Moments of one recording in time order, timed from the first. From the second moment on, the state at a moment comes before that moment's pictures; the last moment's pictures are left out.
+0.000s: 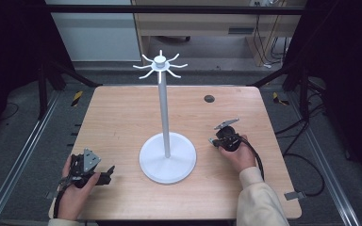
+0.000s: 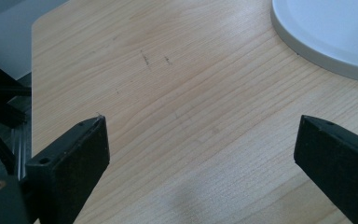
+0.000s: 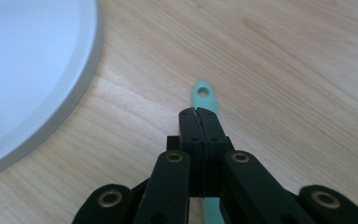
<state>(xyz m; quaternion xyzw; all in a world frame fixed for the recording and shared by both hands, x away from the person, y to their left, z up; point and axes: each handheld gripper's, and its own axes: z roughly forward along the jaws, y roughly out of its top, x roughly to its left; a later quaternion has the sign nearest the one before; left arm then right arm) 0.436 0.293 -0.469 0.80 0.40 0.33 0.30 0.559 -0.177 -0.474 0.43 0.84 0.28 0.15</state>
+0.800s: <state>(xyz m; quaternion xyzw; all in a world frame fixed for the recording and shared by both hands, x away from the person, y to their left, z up) 0.436 0.292 -0.470 0.80 0.40 0.33 0.30 0.569 -0.192 -0.482 0.47 0.82 0.29 0.13</state>
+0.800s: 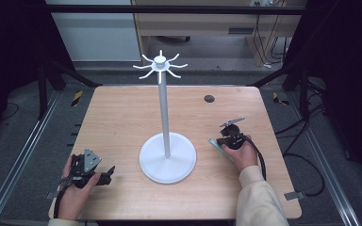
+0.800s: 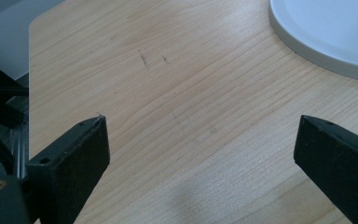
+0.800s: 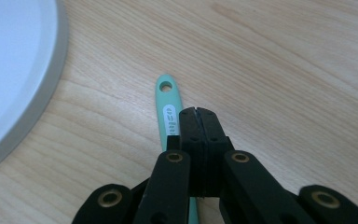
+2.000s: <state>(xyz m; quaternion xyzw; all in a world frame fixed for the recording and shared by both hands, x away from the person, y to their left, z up) 0.436 0.292 -0.469 0.80 0.40 0.33 0.30 0.519 -0.196 -0.452 0.40 0.87 0.27 0.15</state>
